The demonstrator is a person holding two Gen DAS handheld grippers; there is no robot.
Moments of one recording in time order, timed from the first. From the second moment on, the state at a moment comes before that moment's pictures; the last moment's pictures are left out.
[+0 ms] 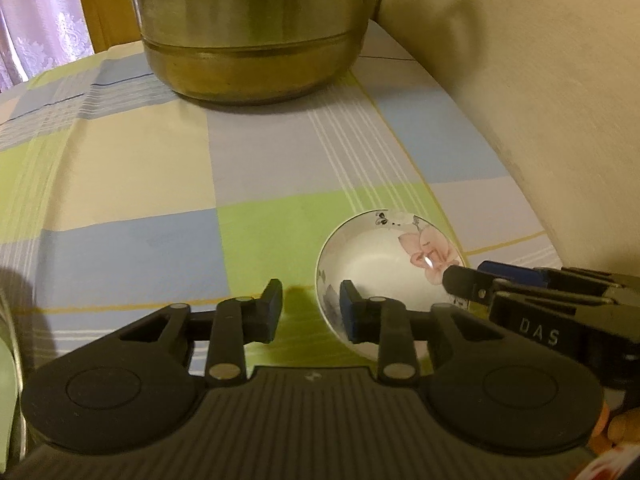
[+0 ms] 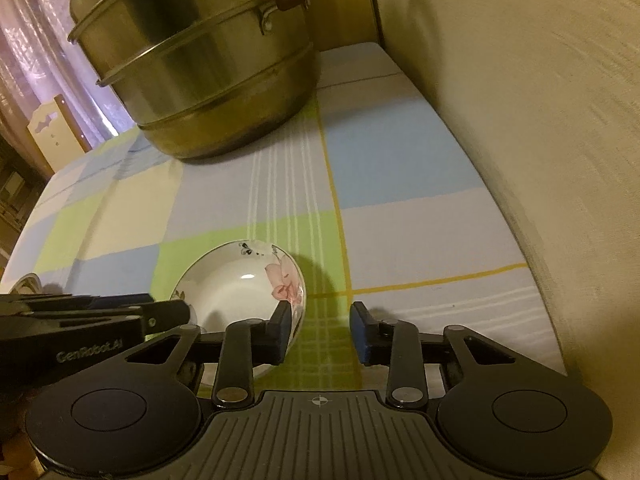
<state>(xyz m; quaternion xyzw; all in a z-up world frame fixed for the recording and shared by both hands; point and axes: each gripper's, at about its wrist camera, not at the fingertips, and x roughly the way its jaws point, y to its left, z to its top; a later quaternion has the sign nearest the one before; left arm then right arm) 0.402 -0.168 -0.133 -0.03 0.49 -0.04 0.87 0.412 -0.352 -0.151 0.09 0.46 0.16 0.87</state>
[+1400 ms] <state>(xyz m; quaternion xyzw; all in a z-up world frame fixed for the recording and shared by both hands) 0.315 -0.069 -0.083 -0.07 0.45 0.01 0.89 0.364 -0.243 -0.096 0.05 0.43 0.27 0.86</state>
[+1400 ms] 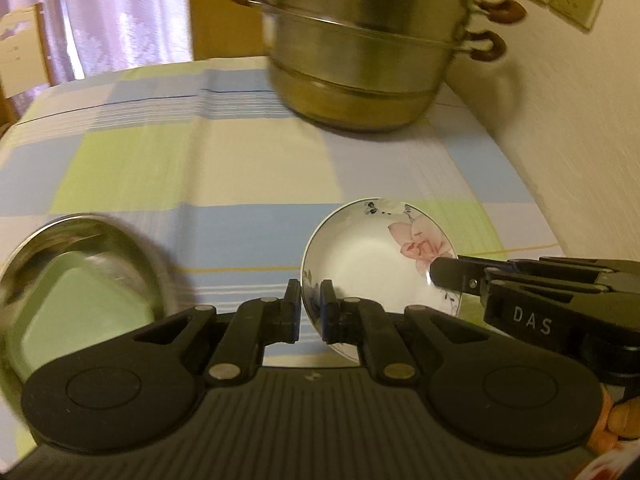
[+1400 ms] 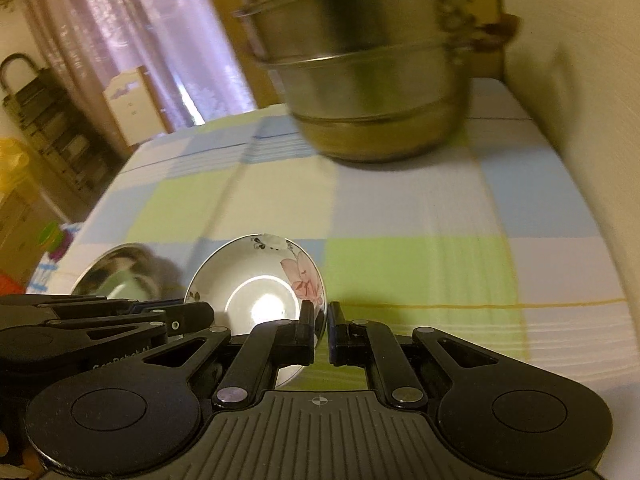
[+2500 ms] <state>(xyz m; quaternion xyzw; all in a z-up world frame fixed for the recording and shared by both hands) 0.256 0.139 -0.102 -0.11 0.48 0.08 0.87 0.322 -0.026 -0.123 0.01 0.47 0.33 0.82</state>
